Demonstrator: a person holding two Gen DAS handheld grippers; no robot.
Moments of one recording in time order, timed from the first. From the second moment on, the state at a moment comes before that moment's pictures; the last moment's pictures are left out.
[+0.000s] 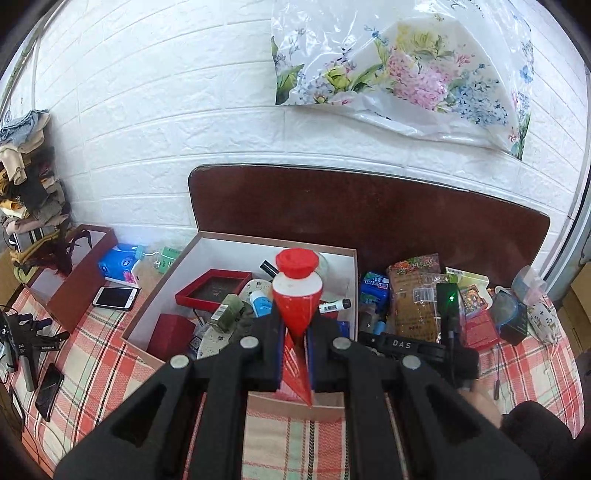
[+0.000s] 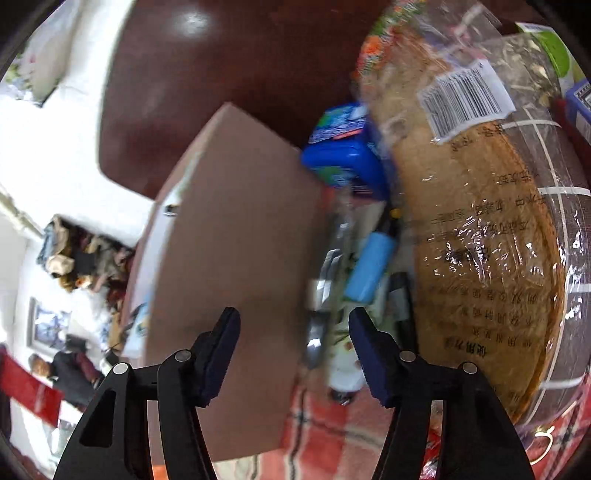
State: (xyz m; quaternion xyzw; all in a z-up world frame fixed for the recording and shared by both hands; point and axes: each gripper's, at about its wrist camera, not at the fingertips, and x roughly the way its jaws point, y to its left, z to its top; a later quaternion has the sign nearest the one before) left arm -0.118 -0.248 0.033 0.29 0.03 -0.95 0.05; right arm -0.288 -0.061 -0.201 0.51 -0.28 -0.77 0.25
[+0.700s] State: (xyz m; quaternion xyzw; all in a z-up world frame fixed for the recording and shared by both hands) left arm -0.125 -0.247 0.024 0.30 0.03 -0.95 0.05; right arm -0.335 -0.081 -0.223 0.55 -0.27 -0.76 0.21
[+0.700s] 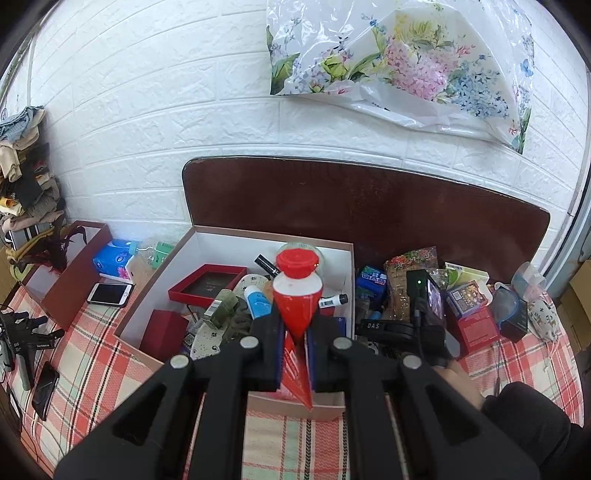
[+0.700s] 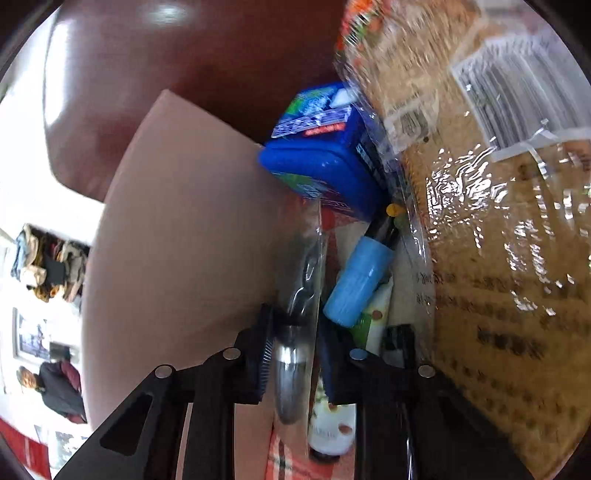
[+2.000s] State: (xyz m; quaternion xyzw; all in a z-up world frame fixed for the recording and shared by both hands) left arm -0.151 -0.310 0.021 0.32 0.06 -0.94 0.06; right arm -0.249 -0.152 -0.041 0.41 -0.14 -0.84 0.33
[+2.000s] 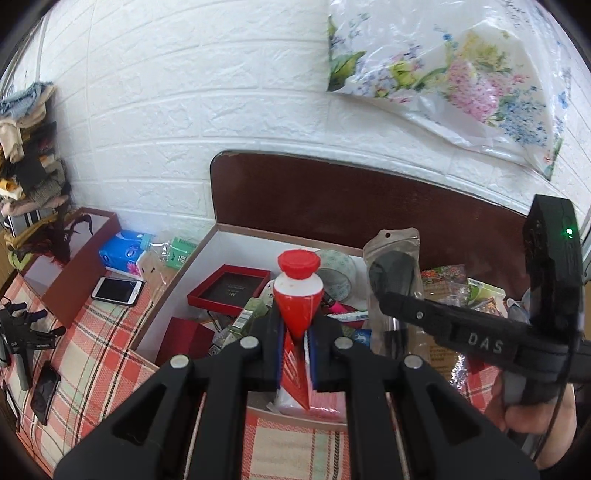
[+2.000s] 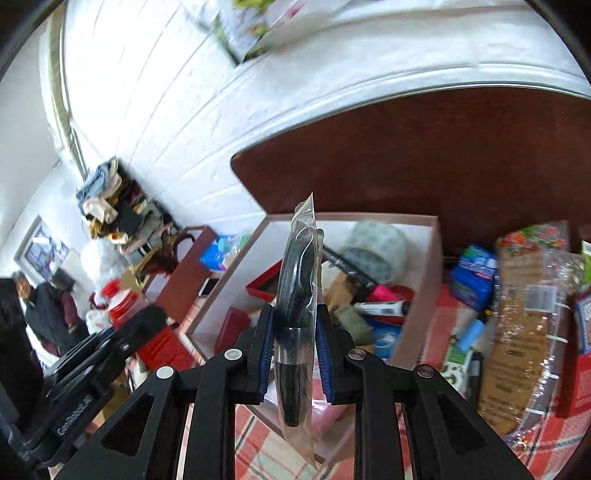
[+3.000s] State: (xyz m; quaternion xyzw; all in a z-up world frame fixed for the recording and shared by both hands) left arm -0.124 -0.296 0.036 0.27 0.03 -0.95 0.13; right arm -0.211 -0.143 -0.009 0.37 -0.03 -0.90 0.22
